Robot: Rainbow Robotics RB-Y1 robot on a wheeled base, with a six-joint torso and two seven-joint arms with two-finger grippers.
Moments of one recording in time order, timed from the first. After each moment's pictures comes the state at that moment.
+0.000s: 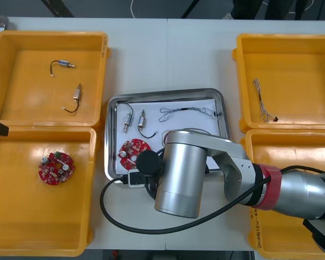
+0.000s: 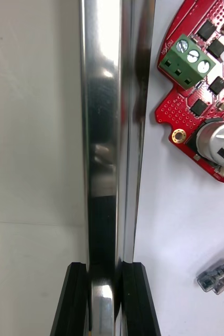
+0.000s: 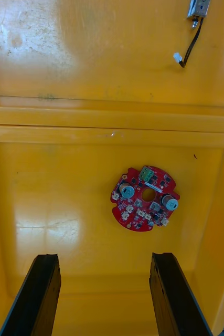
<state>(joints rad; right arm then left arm) -0.78 -0.41 1.10 -1.90 -0.42 1.64 1.83 -0.23 0.89 0.33 -2.13 1.01 1.91 -1.16</state>
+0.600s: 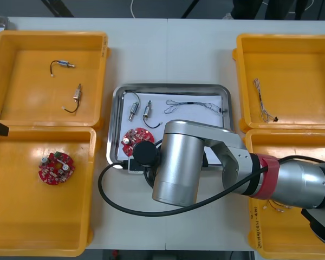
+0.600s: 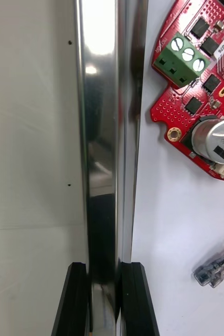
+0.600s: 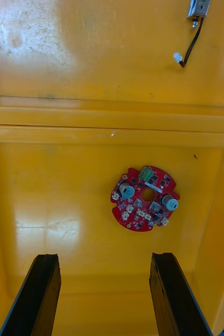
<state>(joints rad) -0.84 -0.41 1.10 -1.86 -0.43 1.63 1.72 -0.23 0.89 0.33 -2.13 1.01 1.91 -1.16</state>
